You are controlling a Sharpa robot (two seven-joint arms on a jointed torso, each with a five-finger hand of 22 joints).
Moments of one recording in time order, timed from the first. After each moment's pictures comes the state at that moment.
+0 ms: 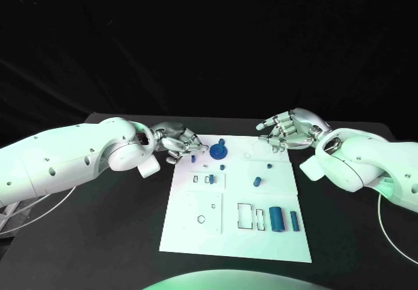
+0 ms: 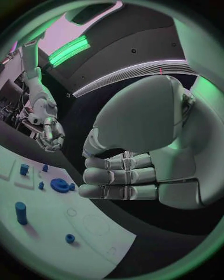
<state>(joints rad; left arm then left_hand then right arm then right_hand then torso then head) 1.24 -0.91 -0.03 1.52 -0.62 0.09 -0.14 1.29 -0.03 0.22 0.29 0.05 0.74 0.12 0.65 0.46 1.24 0.04 1.18 0.97 1.47 -0.02 1.34 1.22 0.12 1.36 0.07 1.29 1.02 1.36 -0.87 -0.19 1.60 -0.59 -0.38 0.08 1.46 -0.23 0.37 0.27 0.27 0.95 0.14 0.12 0.35 1.23 0.05 0.49 0.69 1.29 -0.02 0.78 0.63 0.18 1.09 0.09 0.57 0.70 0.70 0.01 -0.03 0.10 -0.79</state>
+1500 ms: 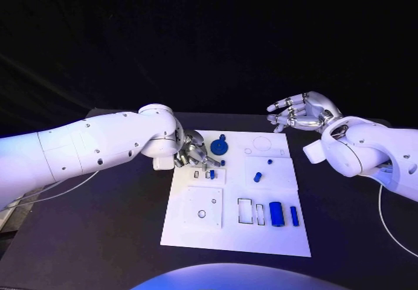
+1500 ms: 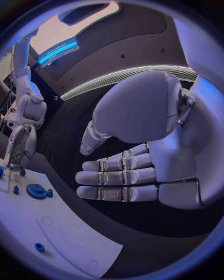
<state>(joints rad) 1.30 -0.69 -0.07 1.44 -0.87 0.30 -0.58 1.07 0.02 0.08 0.29 0.05 0.72 0.08 0.86 0.59 1.27 0.01 1.27 1.04 1.47 -0.05 1.34 1.22 0.10 1.36 0.05 1.34 1.09 1.36 -0.84 -0.19 1.49 -0.46 -0.43 0.21 1.31 -0.28 0.46 0.13 0.27 1.00 0.15 0.14 0.39 1.42 0.06 0.09 0.18 1.36 0.00 0.35 0.47 0.18 1.17 0.11 0.32 0.41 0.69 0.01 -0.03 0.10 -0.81</state>
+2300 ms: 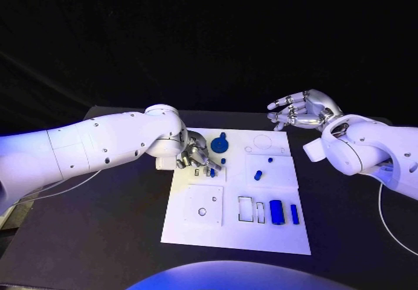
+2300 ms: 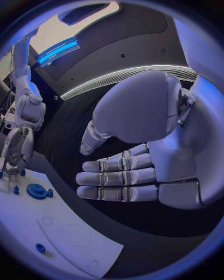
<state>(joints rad) 1.30 -0.66 -0.09 1.41 -0.87 0.35 -0.59 1.09 0.04 0.07 0.29 0.05 0.70 0.08 0.87 0.60 1.25 0.01 1.26 1.01 1.47 -0.05 1.34 1.22 0.10 1.36 0.04 1.34 1.08 1.36 -0.84 -0.19 1.49 -0.46 -0.43 0.20 1.31 -0.28 0.46 0.13 0.27 1.00 0.15 0.14 0.39 1.41 0.06 0.09 0.19 1.34 0.01 0.35 0.49 0.18 1.17 0.11 0.31 0.40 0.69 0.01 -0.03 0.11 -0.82</state>
